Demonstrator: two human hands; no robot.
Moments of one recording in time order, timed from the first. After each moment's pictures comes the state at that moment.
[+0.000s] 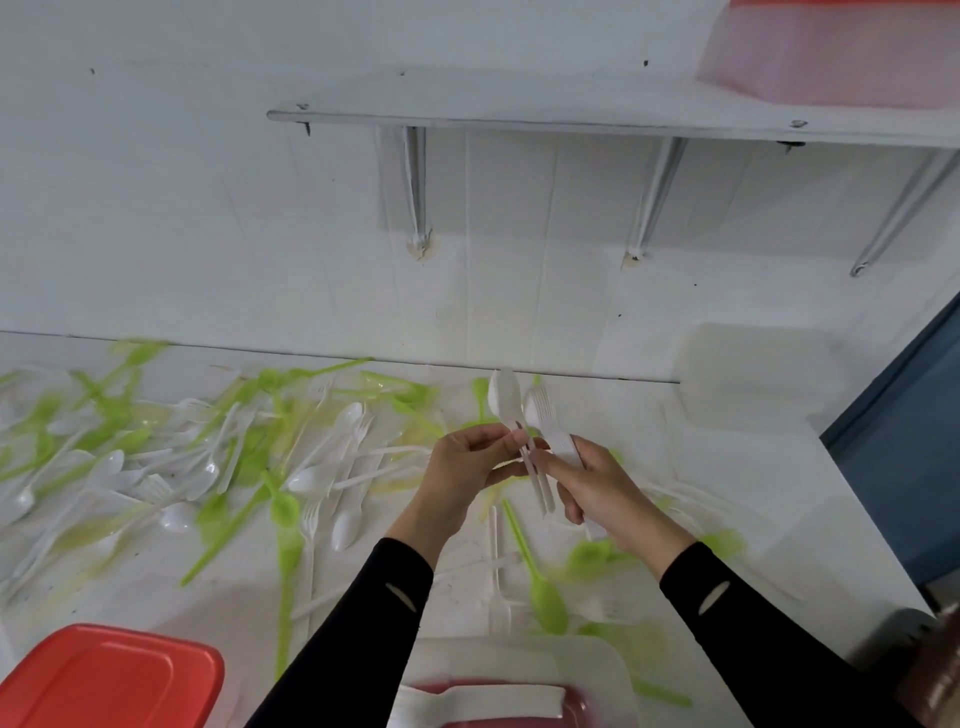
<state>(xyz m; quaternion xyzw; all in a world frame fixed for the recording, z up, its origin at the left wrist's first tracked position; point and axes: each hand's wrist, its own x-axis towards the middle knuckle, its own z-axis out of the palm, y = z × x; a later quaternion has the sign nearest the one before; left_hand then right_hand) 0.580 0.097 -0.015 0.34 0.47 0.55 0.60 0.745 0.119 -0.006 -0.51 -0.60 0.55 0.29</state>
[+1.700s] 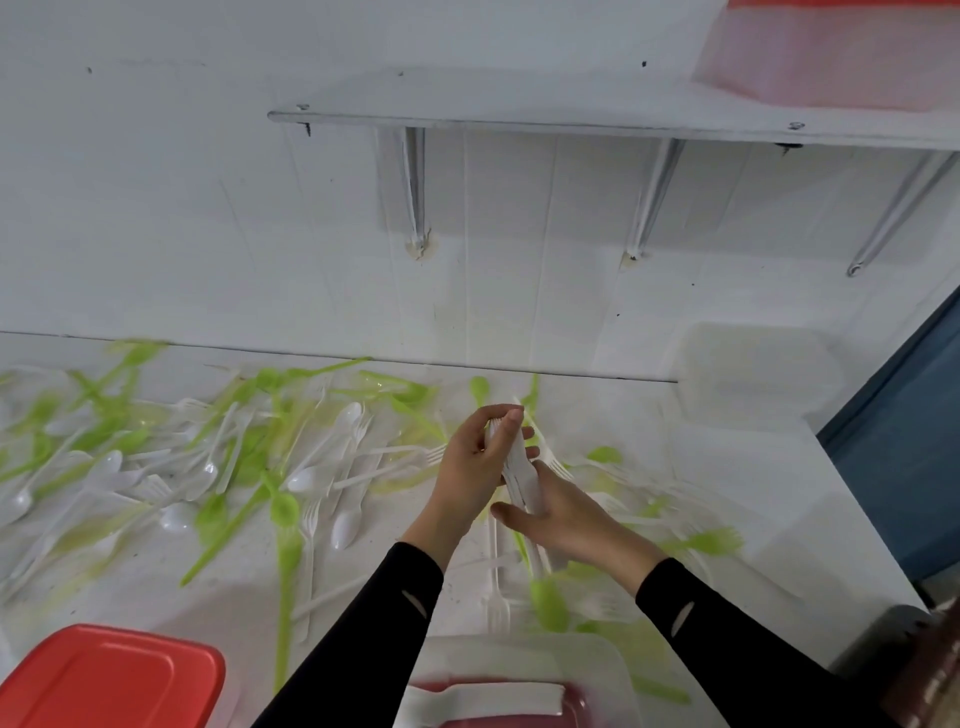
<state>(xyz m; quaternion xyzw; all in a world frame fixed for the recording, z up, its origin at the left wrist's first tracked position) 0.596 0.096 -0.009 0.38 0.53 0.57 0.50 0.729 0.109 -0.036 -0.51 -0.76 0.38 0.11</state>
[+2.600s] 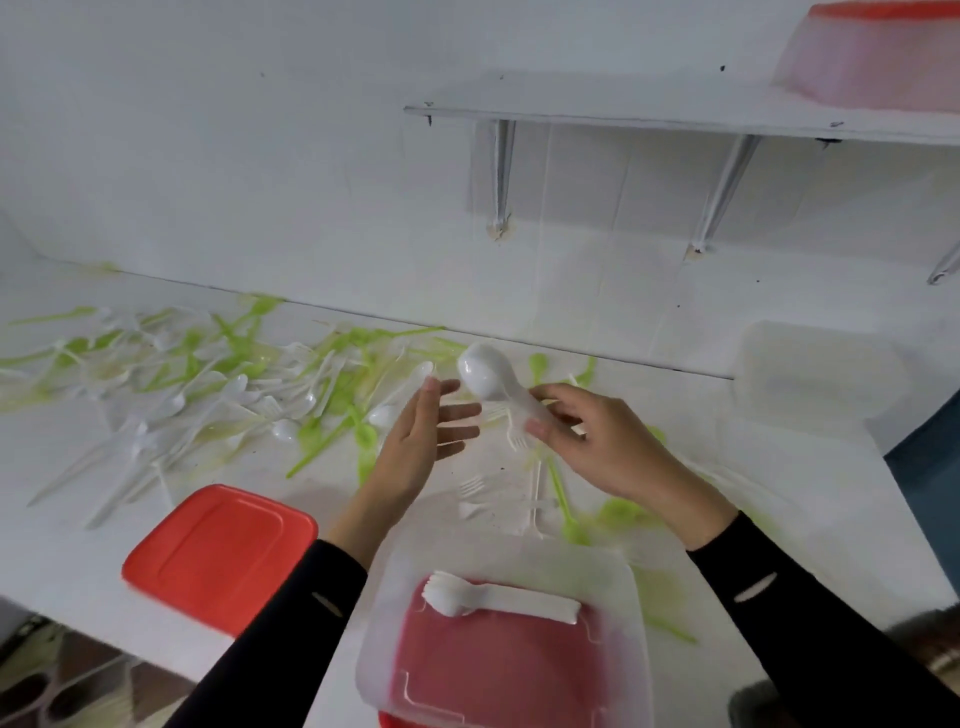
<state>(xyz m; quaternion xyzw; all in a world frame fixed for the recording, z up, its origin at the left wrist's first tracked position) 0.534 -0.024 0.028 0.37 0.60 0.58 0.40 0.728 0.049 0.067 -0.39 -0.83 0.33 0.21</state>
